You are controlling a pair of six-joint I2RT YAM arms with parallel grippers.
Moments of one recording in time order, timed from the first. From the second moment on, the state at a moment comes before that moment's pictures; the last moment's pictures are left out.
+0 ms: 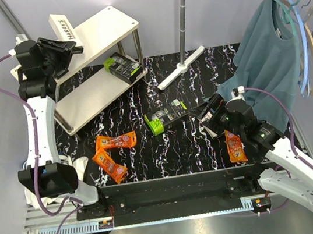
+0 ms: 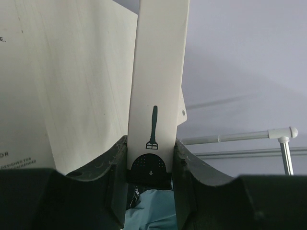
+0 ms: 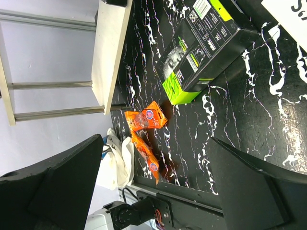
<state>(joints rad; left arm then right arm) 0.10 1.52 1.76 -0.43 0.21 -1.05 0.59 0.76 0.72 -0.39 0.08 1.22</state>
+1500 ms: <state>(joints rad) -0.04 1.71 1.91 -0.44 0.10 -1.00 0.59 0.74 0.72 -0.39 0.08 1.20</state>
